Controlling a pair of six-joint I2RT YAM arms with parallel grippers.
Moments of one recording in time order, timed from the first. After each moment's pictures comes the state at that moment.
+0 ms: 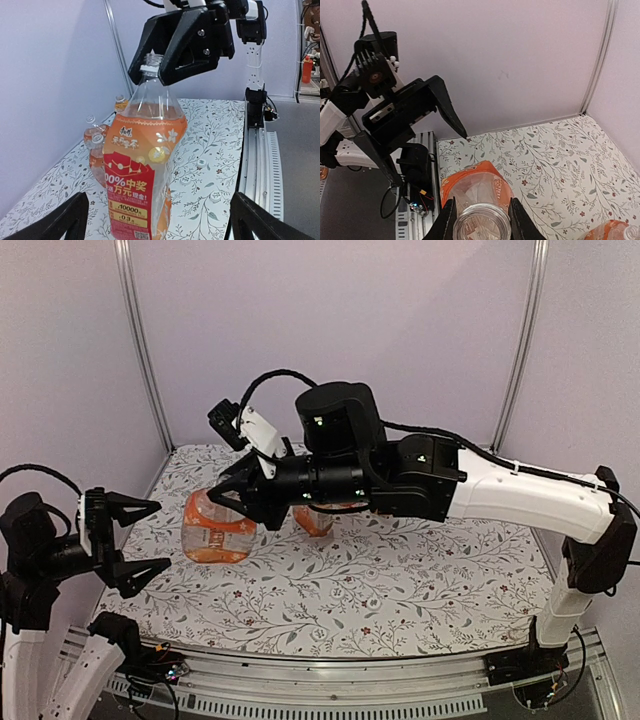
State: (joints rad) left arm -0.11 0.27 0.73 -0.62 1.02 0.32; right arm 1.30 1.81 1.85 -0.25 -0.09 0.00
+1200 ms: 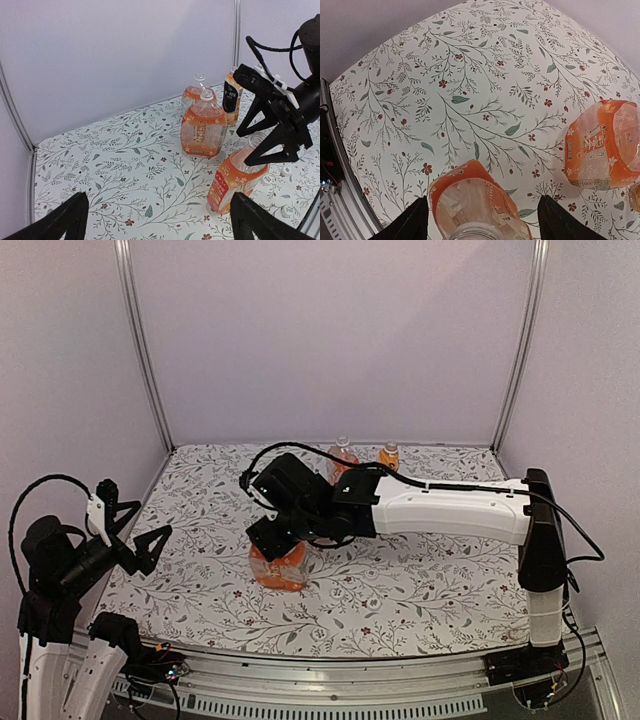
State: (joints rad) left arm -0.07 0.10 0.49 -0.51 0.45 0.10; right arm 1.23 2.08 1.87 -0.56 0.27 0.24
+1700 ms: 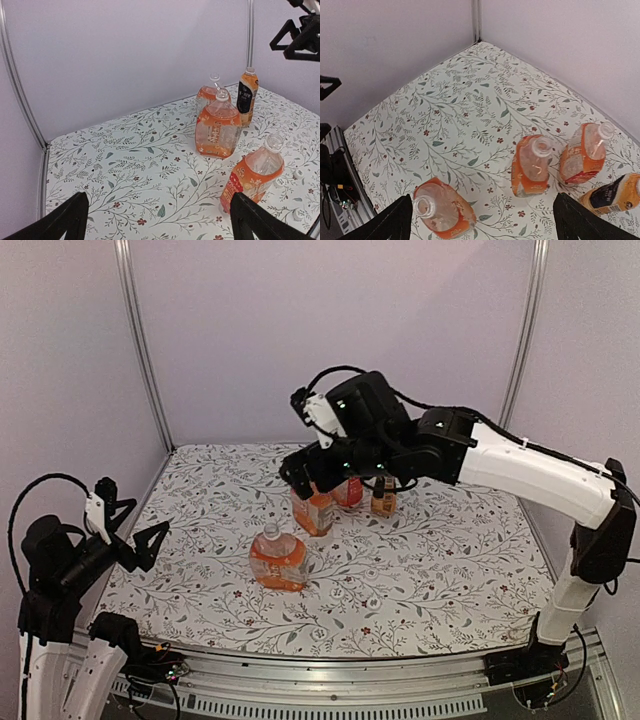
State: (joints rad) left arm -0.07 0.11 0.49 -0.51 0.40 0.12; right arm 1.14 1.82 1.84 -0.59 0.25 0.18
